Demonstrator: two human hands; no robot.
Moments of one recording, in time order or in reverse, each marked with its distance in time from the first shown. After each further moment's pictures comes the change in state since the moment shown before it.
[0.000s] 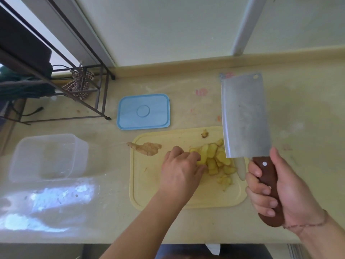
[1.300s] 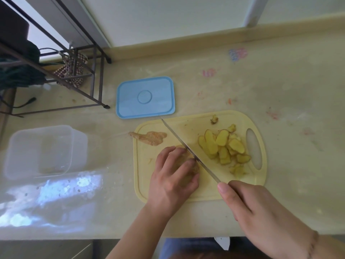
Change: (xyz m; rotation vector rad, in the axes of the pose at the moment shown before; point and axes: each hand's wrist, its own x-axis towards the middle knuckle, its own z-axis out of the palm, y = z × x) left_hand -0.052 -0.047 0.007 -0.107 0.148 0.110; right_hand -0.009 0.054 0.047 -1.341 0.121 -0.181
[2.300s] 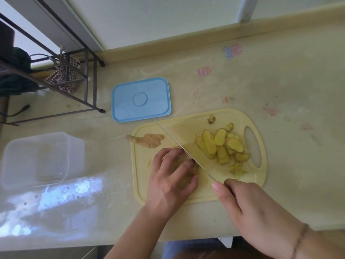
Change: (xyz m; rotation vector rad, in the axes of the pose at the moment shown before) left_hand 0.004 -0.003 -0.003 -0.025 -0.028 0.004; right_hand 0.007 -0.004 0.005 -0.066 0.008 -0.049
